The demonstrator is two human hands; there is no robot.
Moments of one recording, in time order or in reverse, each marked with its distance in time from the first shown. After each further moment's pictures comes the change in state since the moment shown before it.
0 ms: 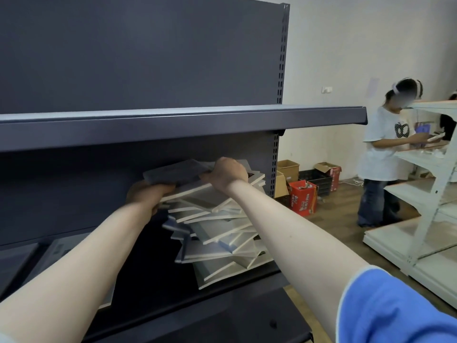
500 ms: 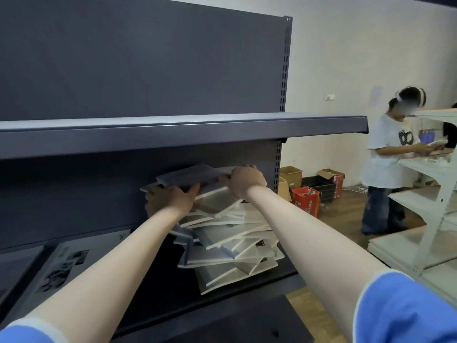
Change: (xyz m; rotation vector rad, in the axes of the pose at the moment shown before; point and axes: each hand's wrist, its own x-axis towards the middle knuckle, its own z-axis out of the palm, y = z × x) left_hand -0.039 0.024 0.035 0.831 0.116 0.136; right_hand 0.004 0.028 -0.011 -0.237 -0.045 0.016
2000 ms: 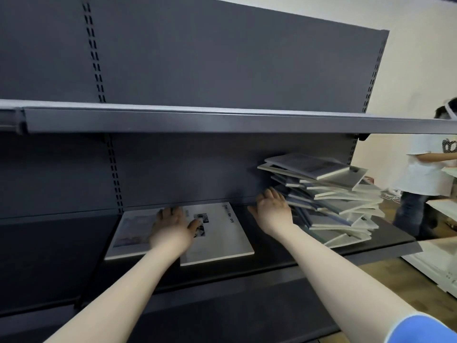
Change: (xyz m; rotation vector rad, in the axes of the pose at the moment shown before) left_hand -0.012 -0.337 -0.085 0.142 0.007 0.155; right_hand -0.127 -0.232 0.109 -0.178 0.069 -0.124
